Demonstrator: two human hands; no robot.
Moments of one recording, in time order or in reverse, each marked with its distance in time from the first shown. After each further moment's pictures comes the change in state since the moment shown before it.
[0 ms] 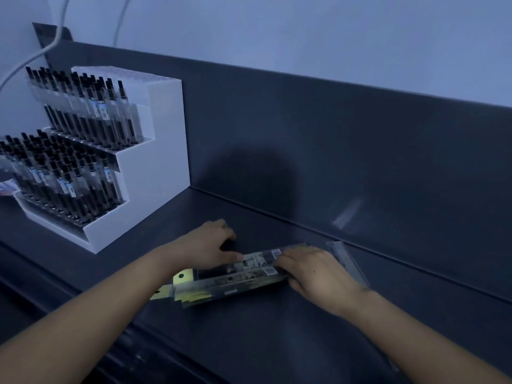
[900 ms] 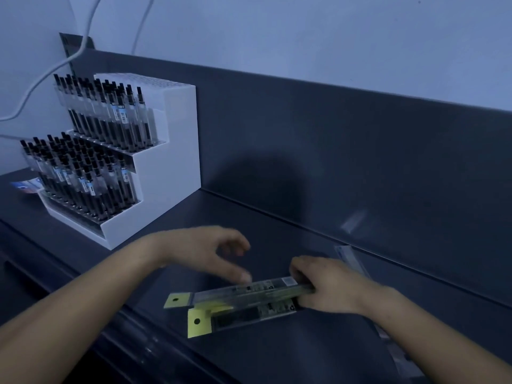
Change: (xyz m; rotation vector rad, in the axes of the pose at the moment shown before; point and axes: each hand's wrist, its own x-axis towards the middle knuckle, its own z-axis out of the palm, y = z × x) left_hand -0.050 0.015 -0.036 -0.402 -0.184 0.016; right_hand -0.001 -0.008 -0.032 0.160 -0.336 0.189
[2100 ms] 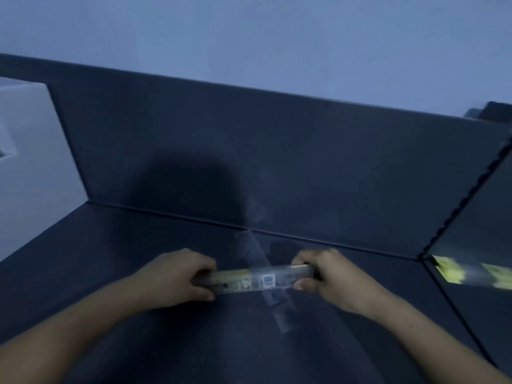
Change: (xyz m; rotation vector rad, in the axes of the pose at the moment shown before) left_hand 0.063 0.073 0.077 0.452 0.071 0.276; right_hand -0.149 0.062 -0.018 0.369 0.266 0.352
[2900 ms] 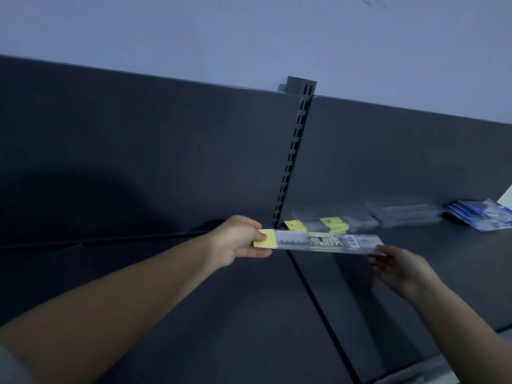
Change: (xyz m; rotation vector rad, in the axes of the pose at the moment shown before) left_hand 0.191 0.278 0.048 -1.349 -0.234 -0.213; right_hand -0.227 0.223 -0.105 1.293 1.135 0.915
